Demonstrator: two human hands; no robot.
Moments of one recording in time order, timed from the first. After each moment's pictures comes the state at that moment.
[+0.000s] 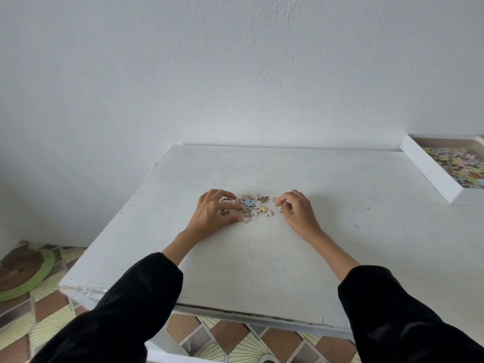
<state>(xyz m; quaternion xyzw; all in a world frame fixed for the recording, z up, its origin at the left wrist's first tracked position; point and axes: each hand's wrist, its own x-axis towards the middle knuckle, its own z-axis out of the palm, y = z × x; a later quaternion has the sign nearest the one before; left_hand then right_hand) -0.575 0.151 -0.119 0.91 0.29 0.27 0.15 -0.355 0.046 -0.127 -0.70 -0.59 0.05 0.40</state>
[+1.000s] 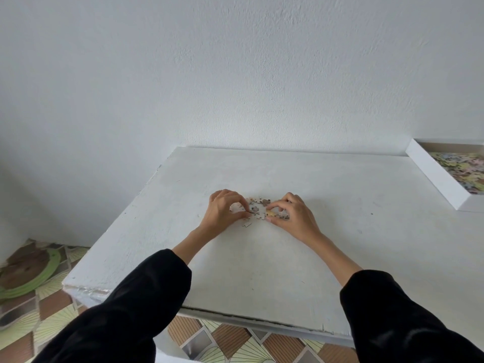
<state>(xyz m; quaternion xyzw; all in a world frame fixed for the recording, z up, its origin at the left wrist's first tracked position) -0.550 0.146 -0.112 0.88 0.30 0.30 0.20 -0.360 0.042 -0.119 -0.68 -0.65 0.06 0.33</state>
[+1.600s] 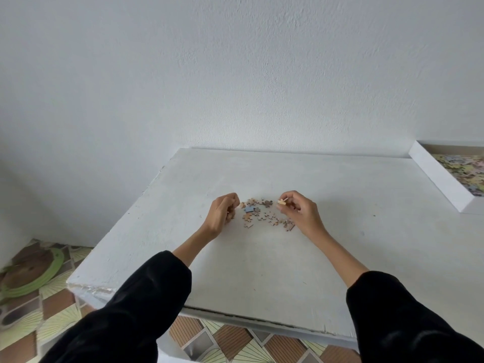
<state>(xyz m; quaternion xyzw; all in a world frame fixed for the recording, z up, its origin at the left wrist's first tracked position) -0.553 0.128 -0.093 0.70 0.36 0.33 0.52 -0.355 0.042 -0.113 -0.61 -0.54 0.23 0.53</state>
